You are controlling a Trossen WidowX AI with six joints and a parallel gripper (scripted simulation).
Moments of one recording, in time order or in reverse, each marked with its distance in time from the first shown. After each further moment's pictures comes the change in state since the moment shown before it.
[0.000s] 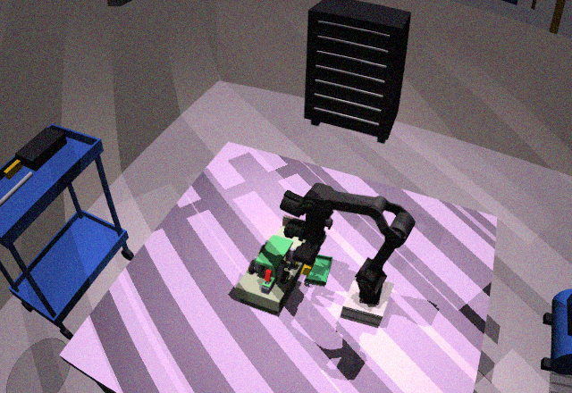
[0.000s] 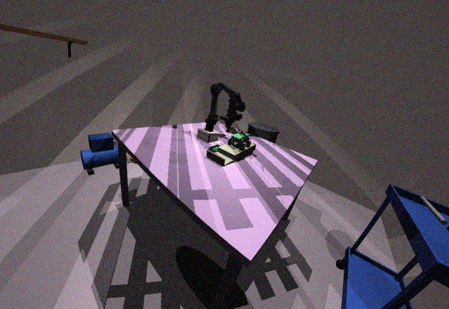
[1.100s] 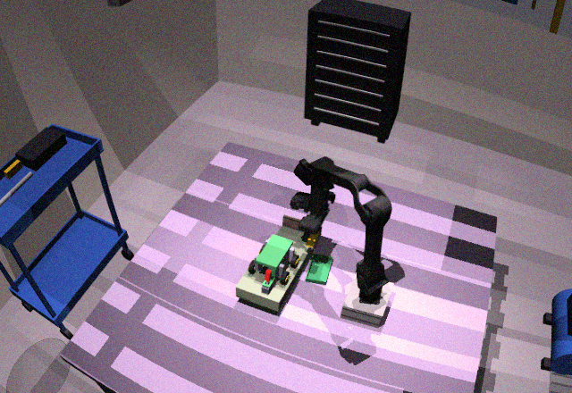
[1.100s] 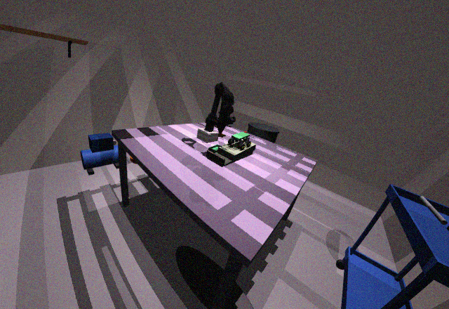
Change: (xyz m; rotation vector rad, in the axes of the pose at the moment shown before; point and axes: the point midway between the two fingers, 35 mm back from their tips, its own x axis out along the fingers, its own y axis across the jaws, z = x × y) arm 0.010 -0.126 0.032 -0.003 0.001 0.019
